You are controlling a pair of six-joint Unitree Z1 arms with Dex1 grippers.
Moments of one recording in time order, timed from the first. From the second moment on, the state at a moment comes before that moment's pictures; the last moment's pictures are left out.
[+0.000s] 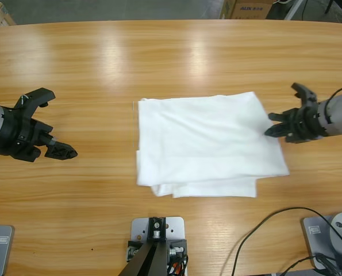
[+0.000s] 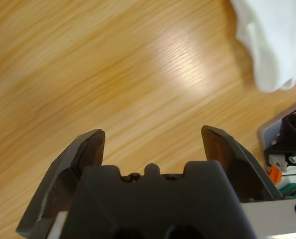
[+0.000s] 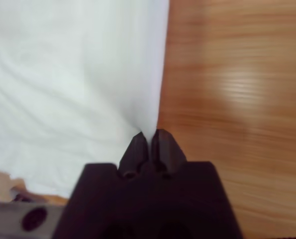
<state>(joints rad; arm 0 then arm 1) -0.64 1.56 -0.93 0.67 -0.14 -0.27 0.29 1.54 -0.55 0.26 0.22 0.50</state>
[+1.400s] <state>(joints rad) -0.64 1.55 -0.82 0.56 -0.14 -0.28 0.86 1.83 -1.38 0.87 0.00 0.50</state>
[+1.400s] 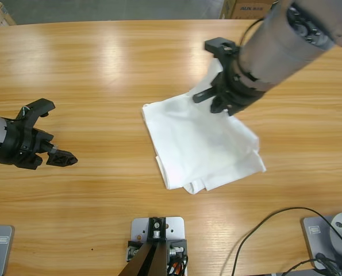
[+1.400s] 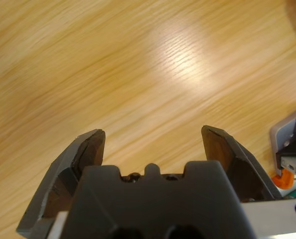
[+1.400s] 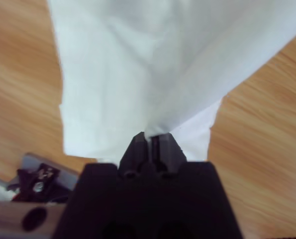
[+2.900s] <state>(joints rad) -0.62 1.55 -0.78 0.55 -0.14 -0.28 1.03 1.97 -1.61 0.58 0.23 0.50</state>
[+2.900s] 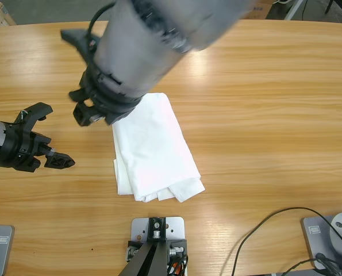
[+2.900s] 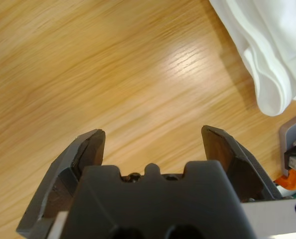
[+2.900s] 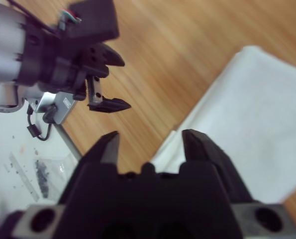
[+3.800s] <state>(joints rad) -0.69 1.91 -1.44 0.82 -0.19 -0.15 0.98 1.64 -0.83 0.09 0.31 0.52</state>
